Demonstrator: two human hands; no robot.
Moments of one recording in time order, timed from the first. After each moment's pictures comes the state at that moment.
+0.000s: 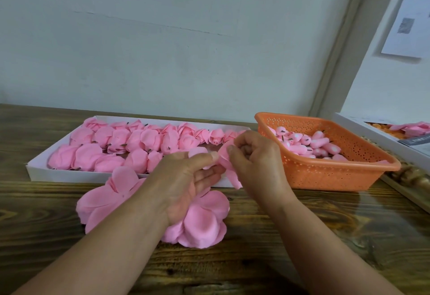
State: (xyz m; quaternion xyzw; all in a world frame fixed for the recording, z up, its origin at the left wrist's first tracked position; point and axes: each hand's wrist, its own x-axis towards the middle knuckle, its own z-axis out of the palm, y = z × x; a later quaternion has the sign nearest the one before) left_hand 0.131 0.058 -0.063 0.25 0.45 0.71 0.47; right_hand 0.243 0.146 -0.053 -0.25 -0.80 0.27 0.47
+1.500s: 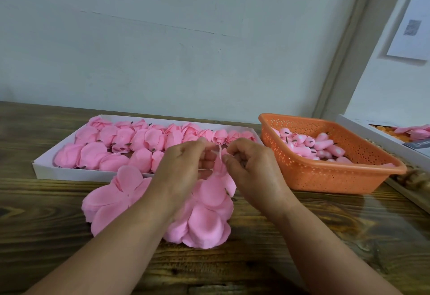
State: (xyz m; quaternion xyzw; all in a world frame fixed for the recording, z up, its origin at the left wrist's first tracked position) left_hand 0.136 0.055 -0.056 0.35 0.56 0.70 0.27; right_hand 0.244 0.140 -0.053 -0.22 -0.87 0.23 0.39
